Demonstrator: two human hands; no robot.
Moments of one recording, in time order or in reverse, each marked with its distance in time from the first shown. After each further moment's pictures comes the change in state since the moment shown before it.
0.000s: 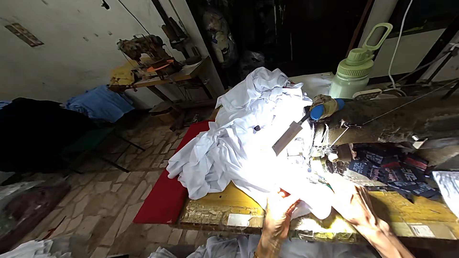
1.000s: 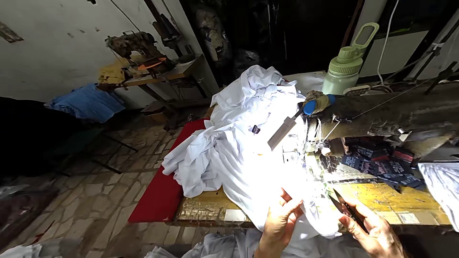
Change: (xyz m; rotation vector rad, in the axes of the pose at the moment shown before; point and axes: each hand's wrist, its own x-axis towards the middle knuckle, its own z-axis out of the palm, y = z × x) left_hand -0.024 -0.005 0.002 -0.121 -0.121 -0.121; right_hand -0.076 -0.017 -0.058 0.642 -0.124 0.226
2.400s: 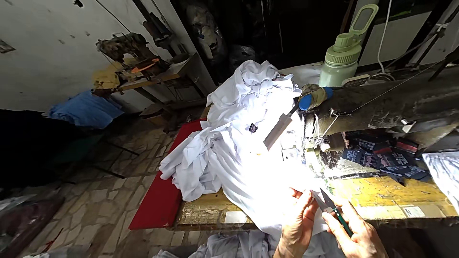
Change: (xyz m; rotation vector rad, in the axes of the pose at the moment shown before) left_hand 0.010 -0.036 0.014 -0.240 -0.026 0.036; right_hand -0.009 -0.045 0.036 -0.116 0.012 0.141
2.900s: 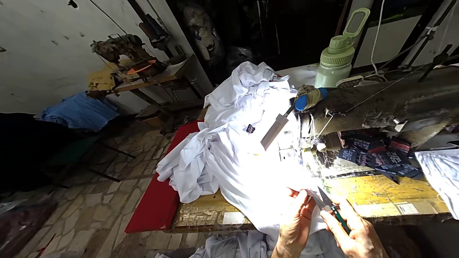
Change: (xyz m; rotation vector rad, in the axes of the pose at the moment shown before) left_hand 0.000 0.000 0.001 -0.020 -0.017 0.005; right_hand 0.001 0.003 -0.003 -0.015 0.010 -0.006
